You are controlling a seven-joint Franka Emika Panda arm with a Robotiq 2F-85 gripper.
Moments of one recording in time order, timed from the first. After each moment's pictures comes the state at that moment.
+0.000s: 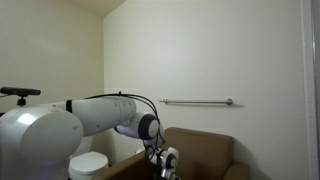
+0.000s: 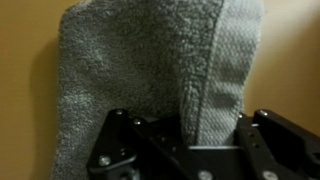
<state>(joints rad) 0.03 1.47 0.07 -1.08 0.03 2.01 0.03</state>
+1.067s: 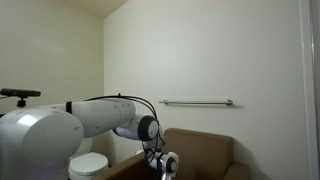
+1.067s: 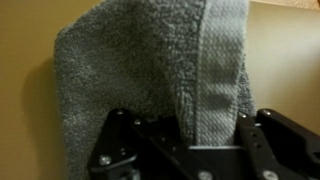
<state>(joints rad) 0.04 1.48 0.03 -1.10 0.03 1.94 0.00</state>
